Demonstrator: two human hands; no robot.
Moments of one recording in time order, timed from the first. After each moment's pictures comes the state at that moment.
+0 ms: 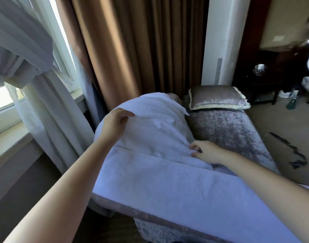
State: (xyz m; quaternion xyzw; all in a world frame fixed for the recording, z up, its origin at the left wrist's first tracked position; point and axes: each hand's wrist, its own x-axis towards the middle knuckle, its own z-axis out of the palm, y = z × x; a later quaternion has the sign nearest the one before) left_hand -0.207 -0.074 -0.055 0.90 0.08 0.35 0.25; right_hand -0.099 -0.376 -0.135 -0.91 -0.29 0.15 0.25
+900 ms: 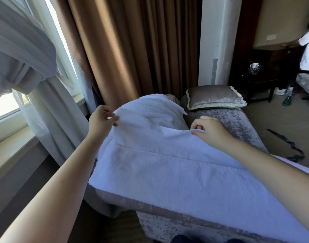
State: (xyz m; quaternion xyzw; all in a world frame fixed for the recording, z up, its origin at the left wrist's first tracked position) left_hand -0.231 -0.048 -0.038 0.82 0.17 0.35 0.41; right_hand -0.124 -0.388 -0.079 -0.88 -0.35 -0.12 0.31
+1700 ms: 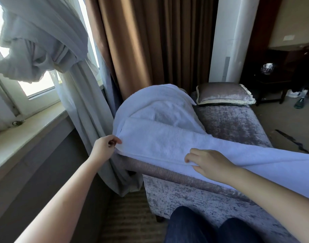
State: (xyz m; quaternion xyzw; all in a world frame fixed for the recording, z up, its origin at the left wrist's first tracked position) left_hand -0.381 -0.041 -0.136 0.91 0.20 0.22 0.29; right_hand -0.268 -0.402 -0.154 -0.81 -0.56 -0.13 0.12
